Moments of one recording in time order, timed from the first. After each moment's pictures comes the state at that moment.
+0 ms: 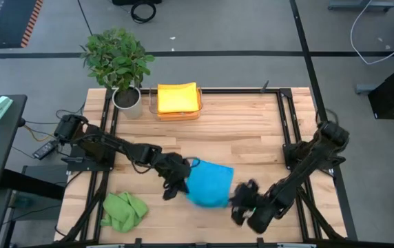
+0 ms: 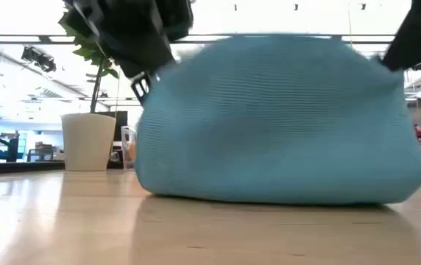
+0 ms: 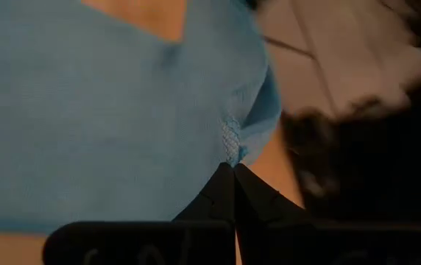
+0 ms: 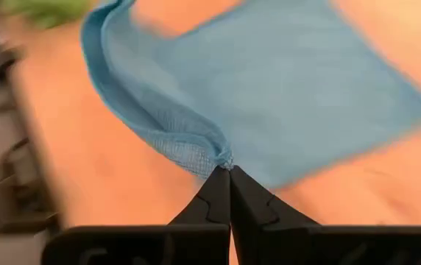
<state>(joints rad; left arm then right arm) -0.24 1.62 0.91 0.05 0.37 -0.41 0.81 1.72 1.11 -0.49 0.63 1.35</state>
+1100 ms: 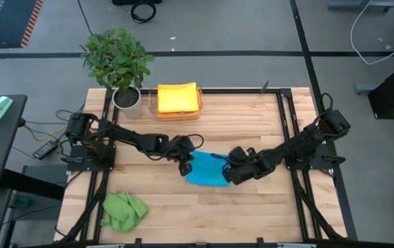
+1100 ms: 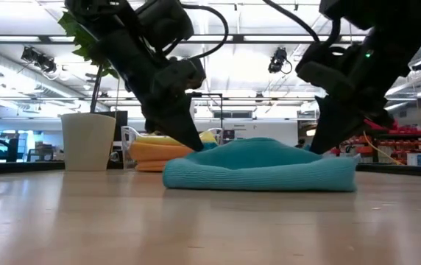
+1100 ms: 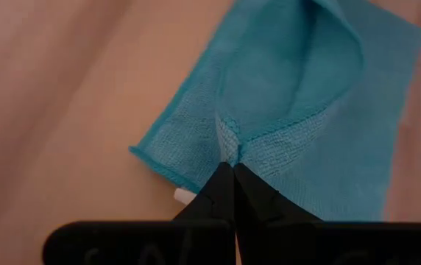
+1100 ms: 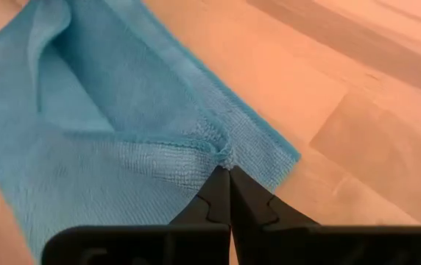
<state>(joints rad) -0.05 1.72 0.91 -0.03 -0.09 -0.41 0.39 1.59 0.79 -0.42 0.55 1.22</state>
